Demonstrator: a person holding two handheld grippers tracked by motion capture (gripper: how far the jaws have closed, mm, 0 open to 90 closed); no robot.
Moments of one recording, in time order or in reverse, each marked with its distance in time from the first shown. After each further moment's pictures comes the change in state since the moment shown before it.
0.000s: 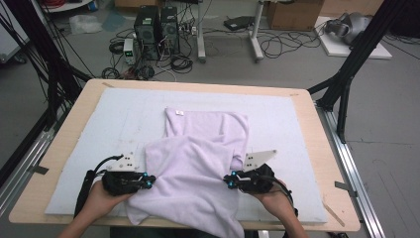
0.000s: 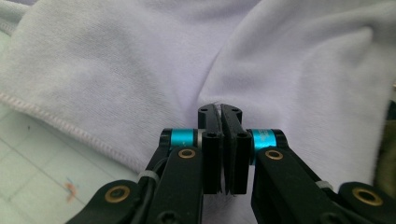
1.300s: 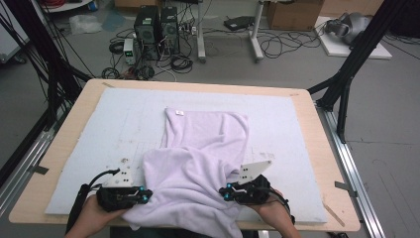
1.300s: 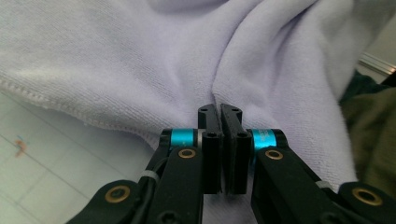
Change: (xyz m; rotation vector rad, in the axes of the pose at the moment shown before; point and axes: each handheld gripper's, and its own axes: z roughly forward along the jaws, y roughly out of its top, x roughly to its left) left arm -0.030 -0.018 -0.011 0.046 -0.013 0.018; right arm 0.023 -0.007 0.010 0.016 0.063 -0.021
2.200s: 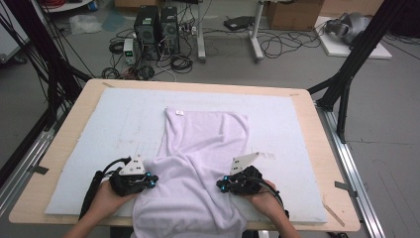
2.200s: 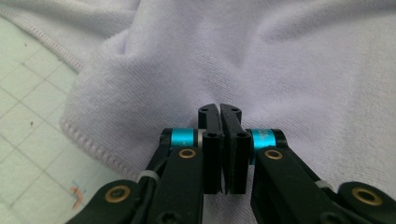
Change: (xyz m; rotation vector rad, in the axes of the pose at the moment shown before) left arm 0.037 0.011 0.036 0.028 0.122 0.043; right arm -0.035 -0.003 0.029 0.093 -0.028 0.026
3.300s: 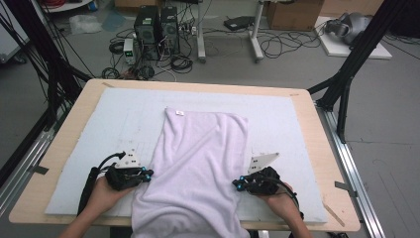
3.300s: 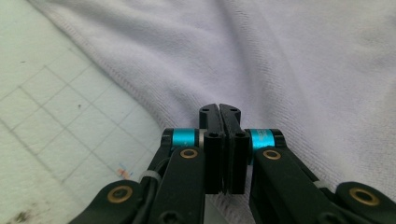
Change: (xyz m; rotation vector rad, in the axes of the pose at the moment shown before) left arm 0.023 -0.003 -0.003 -0.003 0.056 -0.059; right arm -0.007 -0.025 -0.039 -0.005 -0.066 0.065
